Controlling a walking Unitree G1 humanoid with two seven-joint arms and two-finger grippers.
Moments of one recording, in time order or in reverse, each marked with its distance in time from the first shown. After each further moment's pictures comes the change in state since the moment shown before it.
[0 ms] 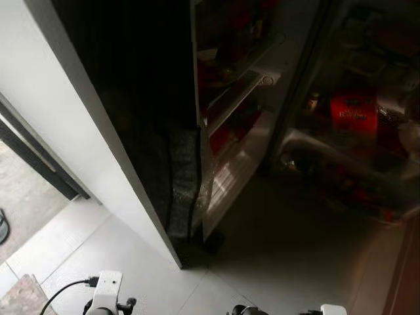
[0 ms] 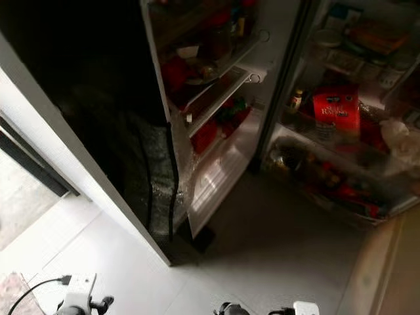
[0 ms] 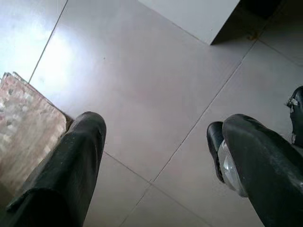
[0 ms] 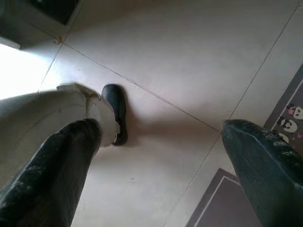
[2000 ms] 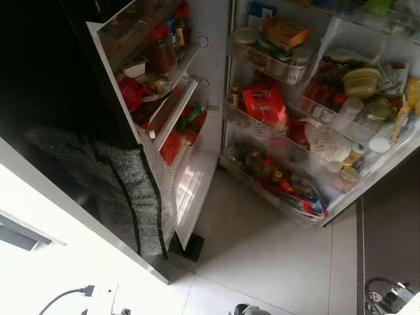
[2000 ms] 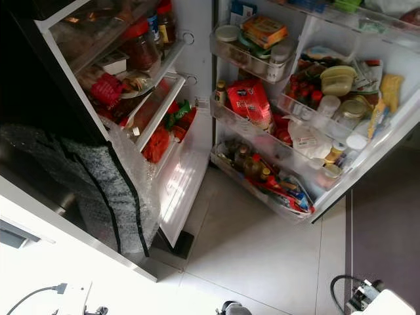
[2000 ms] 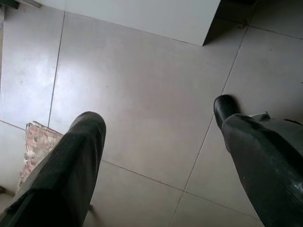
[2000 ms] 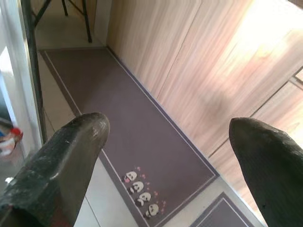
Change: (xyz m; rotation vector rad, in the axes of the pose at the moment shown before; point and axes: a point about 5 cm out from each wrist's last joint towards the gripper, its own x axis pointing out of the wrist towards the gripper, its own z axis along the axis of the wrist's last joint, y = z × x) left arm -0.003 0.005 -0.013 0.014 0.051 0.023; right arm -0.053 -0.063 0.075 0.352 -0.711 -0.877
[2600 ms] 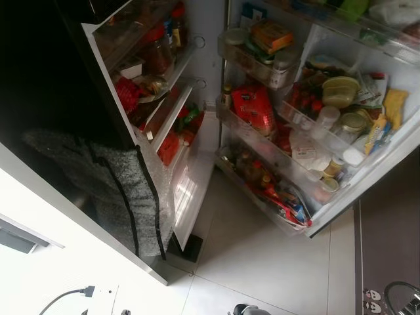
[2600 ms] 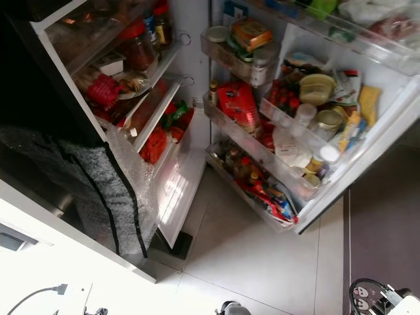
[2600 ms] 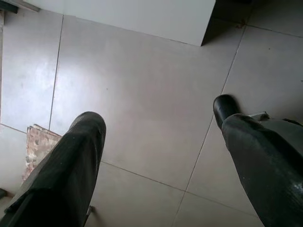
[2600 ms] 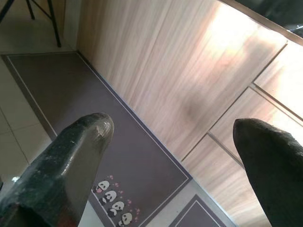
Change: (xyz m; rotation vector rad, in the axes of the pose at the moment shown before) left arm 0.000 -0.001 0.000 0.010 0.004 0.001; right arm 0.006 -0.023 0.011 -0.045 -0.014 -0.120
